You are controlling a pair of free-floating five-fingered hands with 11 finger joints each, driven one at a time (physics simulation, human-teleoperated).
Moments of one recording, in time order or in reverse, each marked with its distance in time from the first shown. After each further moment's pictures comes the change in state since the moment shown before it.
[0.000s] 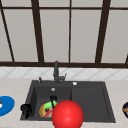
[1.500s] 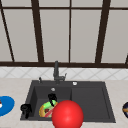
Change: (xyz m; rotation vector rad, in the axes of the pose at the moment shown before) left hand 0.000 0.000 0.000 0.000 0.000 0.000; right hand 0.030 -0.019 0.014 -0.025 0.206 0.168
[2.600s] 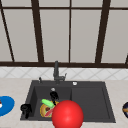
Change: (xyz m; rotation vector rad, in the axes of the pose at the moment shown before) left hand 0.000 0.000 0.000 0.000 0.000 0.000; right hand -0.022 -0.021 -0.031 0.111 -0.070 -0.030
